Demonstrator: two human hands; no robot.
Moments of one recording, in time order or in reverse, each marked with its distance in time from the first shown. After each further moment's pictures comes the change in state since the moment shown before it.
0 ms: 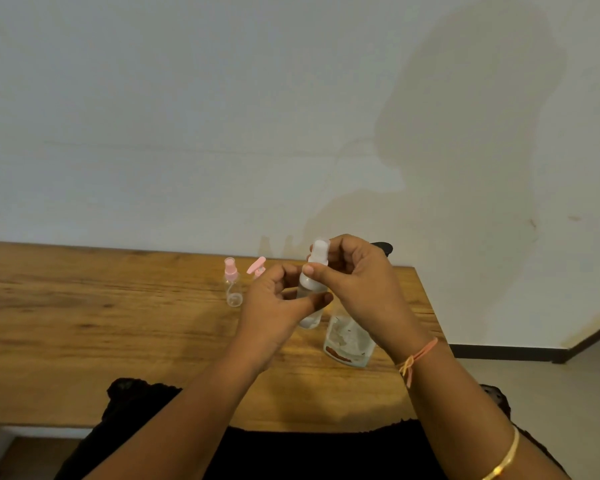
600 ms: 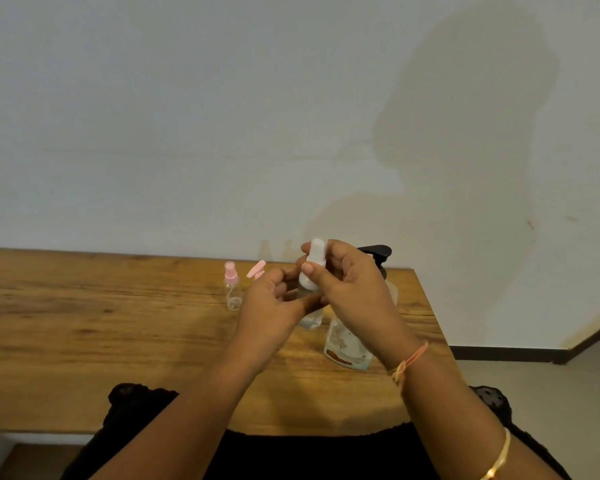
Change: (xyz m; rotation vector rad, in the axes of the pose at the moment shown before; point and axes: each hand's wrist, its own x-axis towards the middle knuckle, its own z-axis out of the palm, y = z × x) left_hand 0.002 0.004 -0.002 -0.033 -0.050 0.009; right_hand -0.003 -0.001 0.008 0.198 -0.078 -0.013
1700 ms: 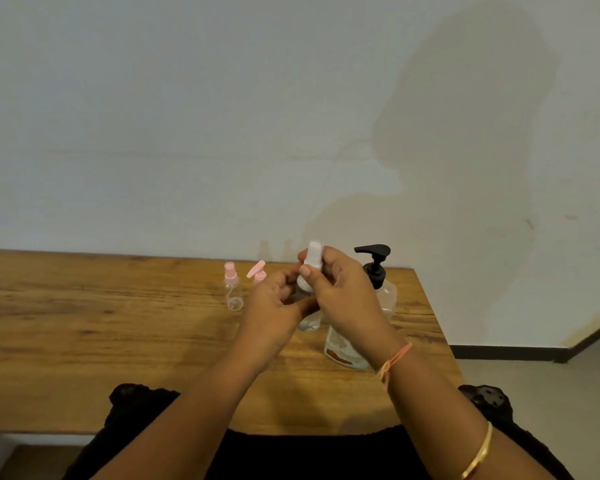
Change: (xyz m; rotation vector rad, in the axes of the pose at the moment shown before) left_hand 0.001 -0.004 0.001 0.043 -0.030 -0.028; right_hand 0.002 0.011 0.009 -0.131 0.037 0.073
